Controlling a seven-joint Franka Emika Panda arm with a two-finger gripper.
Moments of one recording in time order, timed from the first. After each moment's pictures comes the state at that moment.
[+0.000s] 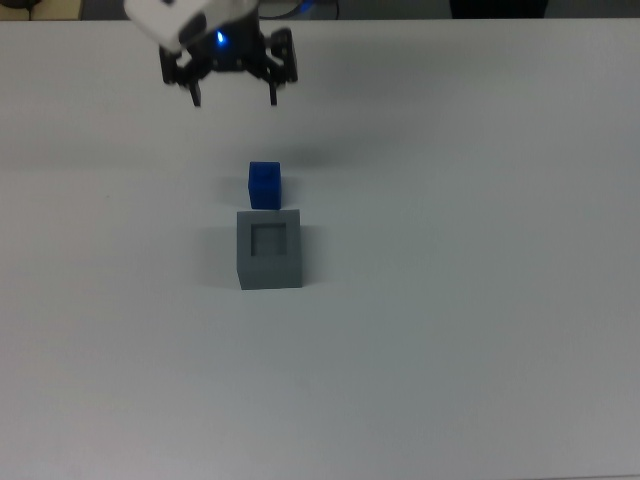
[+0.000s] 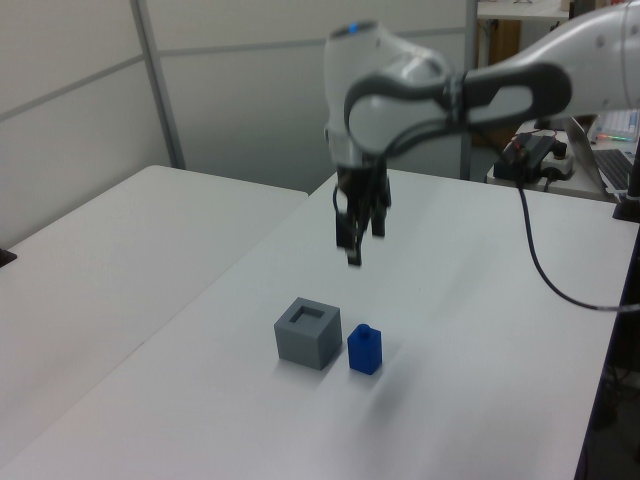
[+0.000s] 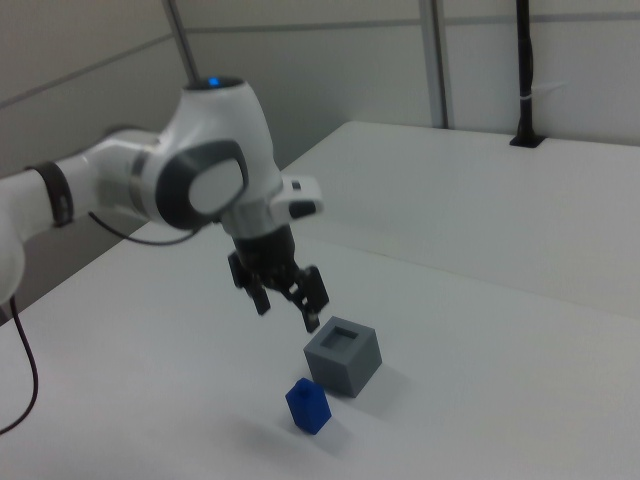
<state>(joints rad) 0.04 0.05 -0.05 -1.79 -0.01 1.84 -0.05</state>
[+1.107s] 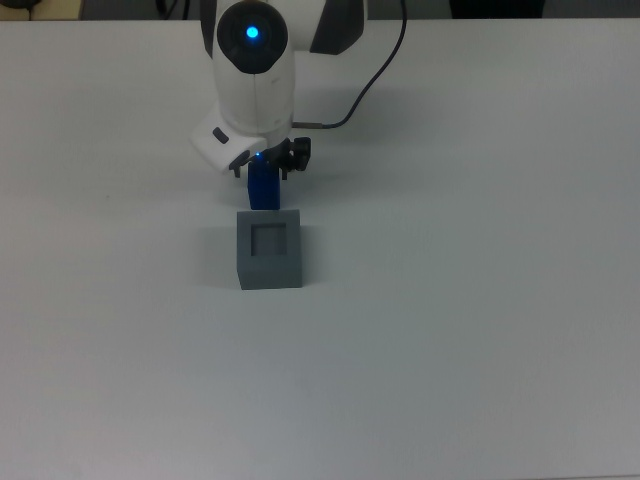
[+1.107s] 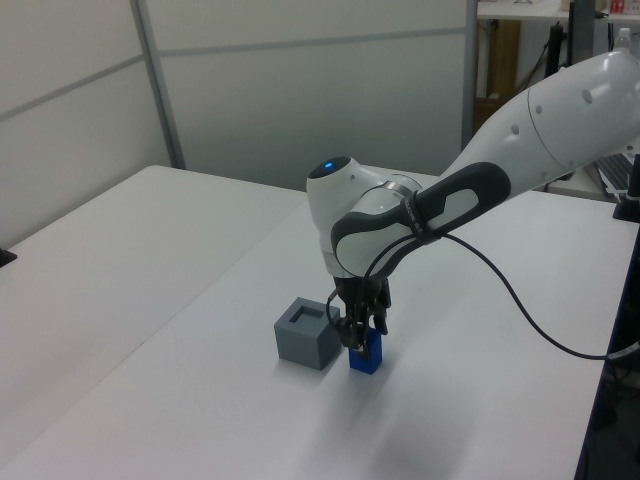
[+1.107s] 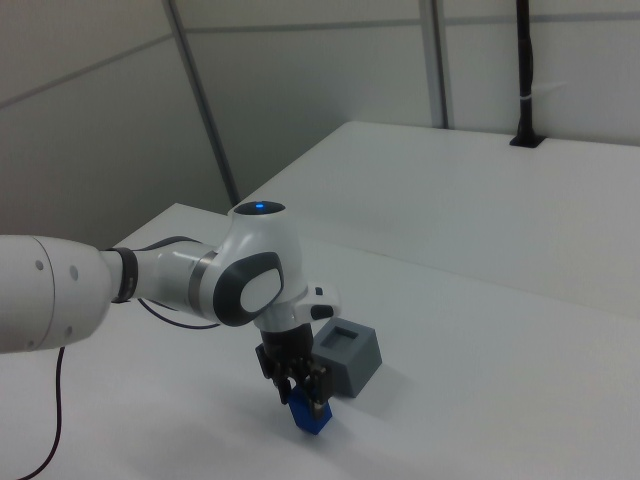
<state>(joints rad) 0.07 0.24 -0.03 -1.96 -0.05 2.06 0.09</state>
